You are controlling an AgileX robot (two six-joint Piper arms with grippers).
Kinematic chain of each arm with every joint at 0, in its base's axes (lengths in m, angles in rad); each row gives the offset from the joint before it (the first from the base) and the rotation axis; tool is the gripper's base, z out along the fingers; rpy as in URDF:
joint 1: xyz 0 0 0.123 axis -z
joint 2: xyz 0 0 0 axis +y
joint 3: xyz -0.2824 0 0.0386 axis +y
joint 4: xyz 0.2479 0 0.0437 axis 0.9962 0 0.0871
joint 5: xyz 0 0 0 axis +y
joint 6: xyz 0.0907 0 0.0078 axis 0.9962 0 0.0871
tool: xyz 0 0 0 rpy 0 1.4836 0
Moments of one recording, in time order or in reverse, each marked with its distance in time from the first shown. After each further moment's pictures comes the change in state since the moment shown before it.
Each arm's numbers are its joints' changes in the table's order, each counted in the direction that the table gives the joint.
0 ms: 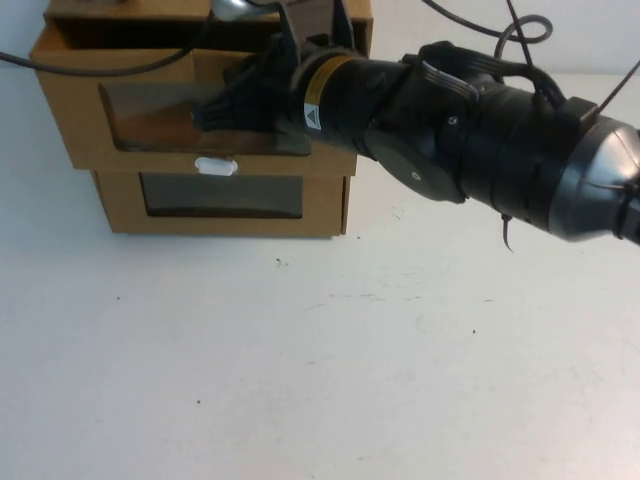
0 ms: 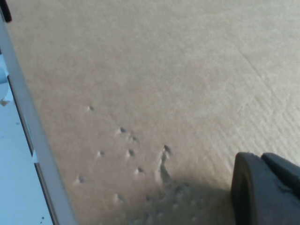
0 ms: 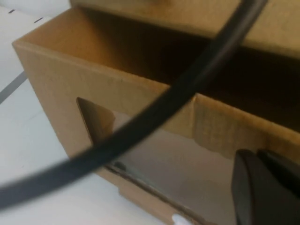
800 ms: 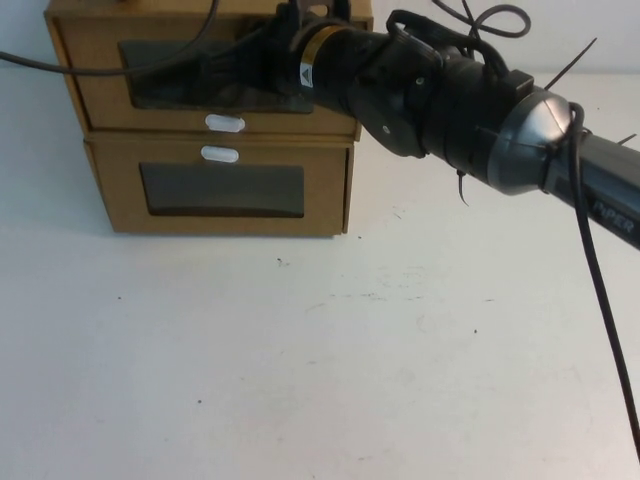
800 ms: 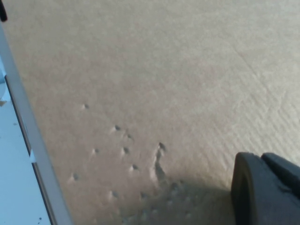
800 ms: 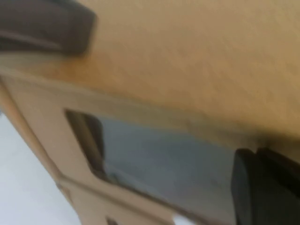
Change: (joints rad) right arm 0.085 0.198 -0.247 0.078 0.000 -0.005; left arm 0.000 0.000 -0.004 -0.005 0.004 -0.002
